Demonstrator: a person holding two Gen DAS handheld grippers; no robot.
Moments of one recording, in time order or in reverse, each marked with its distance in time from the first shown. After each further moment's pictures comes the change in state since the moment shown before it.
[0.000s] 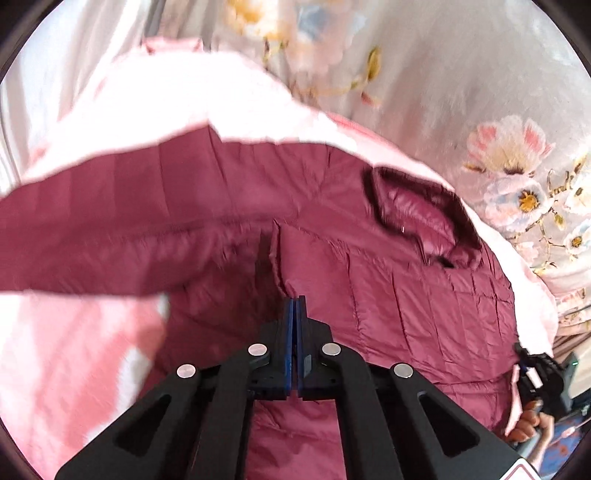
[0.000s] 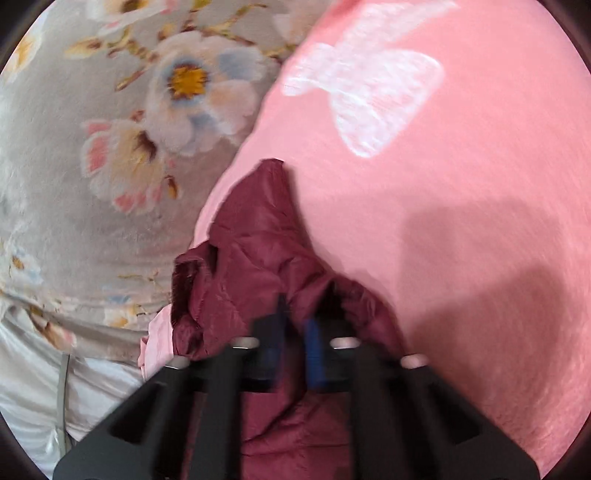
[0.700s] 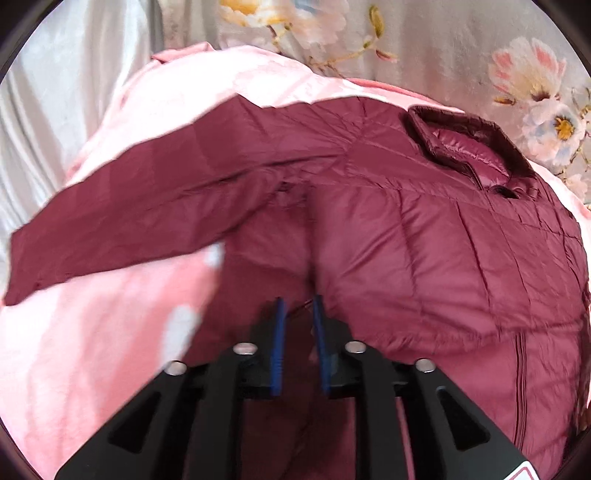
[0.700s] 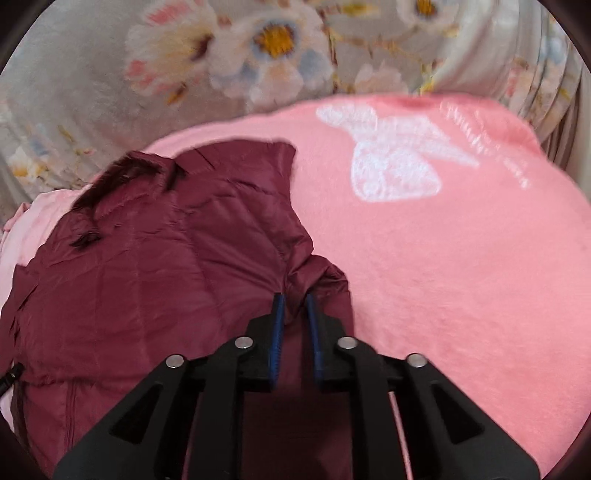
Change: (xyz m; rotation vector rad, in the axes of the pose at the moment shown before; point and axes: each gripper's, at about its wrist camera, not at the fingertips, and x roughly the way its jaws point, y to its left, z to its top) left arm 0.013 0.012 -0.053 0.169 0.040 0.258; right arm -0.024 0.056 -0.069 -0.620 -0.072 -0.504
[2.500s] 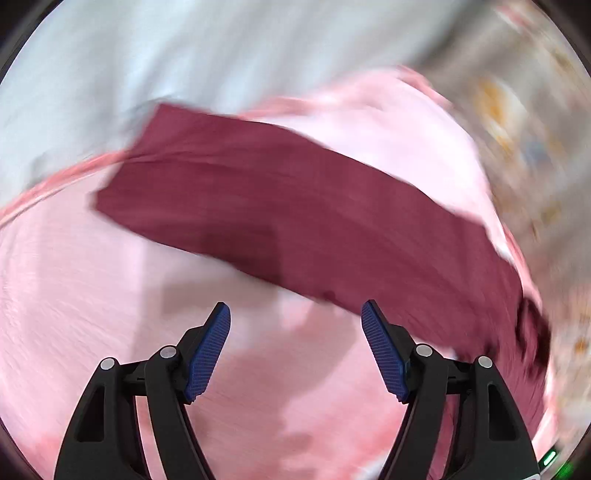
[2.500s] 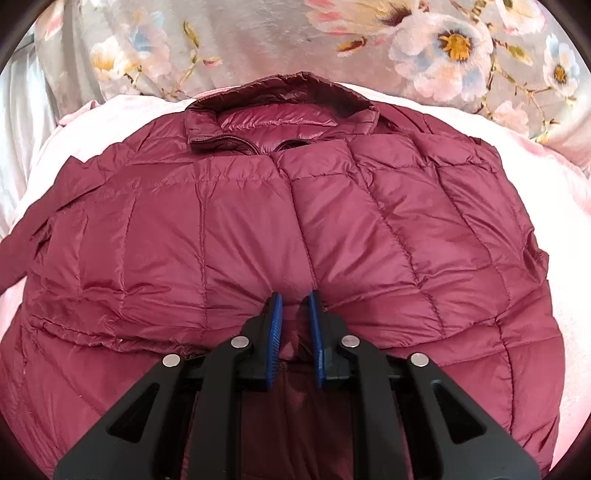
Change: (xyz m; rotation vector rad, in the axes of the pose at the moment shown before) left arm -0.015 0.275 -0.007 -0.704 0.001 0.012; right arm 0.039 0.164 -0.043 -0.271 0.103 0.116
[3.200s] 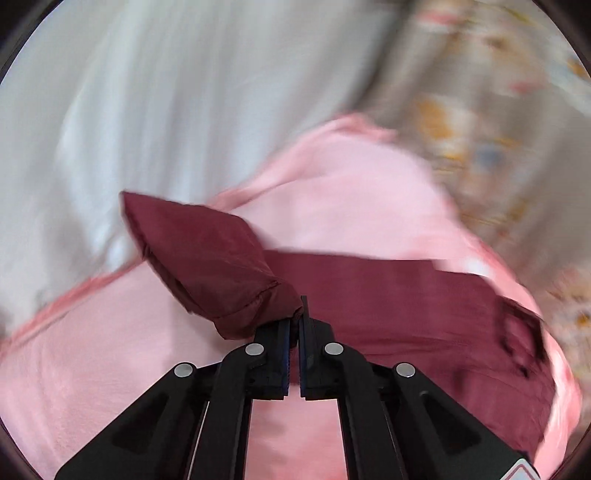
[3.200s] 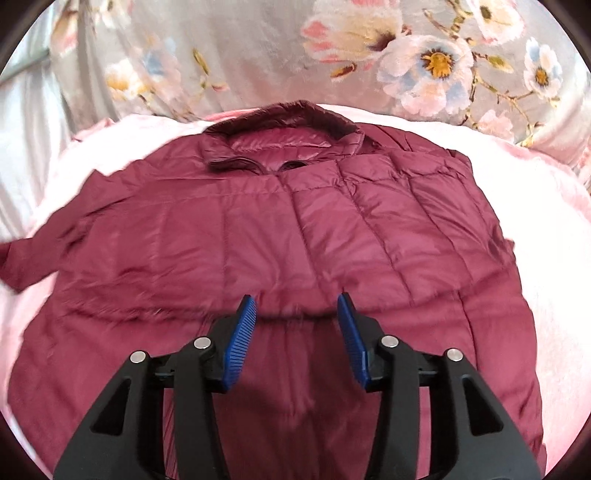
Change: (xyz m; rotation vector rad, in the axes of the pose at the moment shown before) left arm -0.071 -0.107 0.014 0.309 -0.183 -0.066; right arm -0.065 -0.014 -0.025 0.025 -0.078 0.048
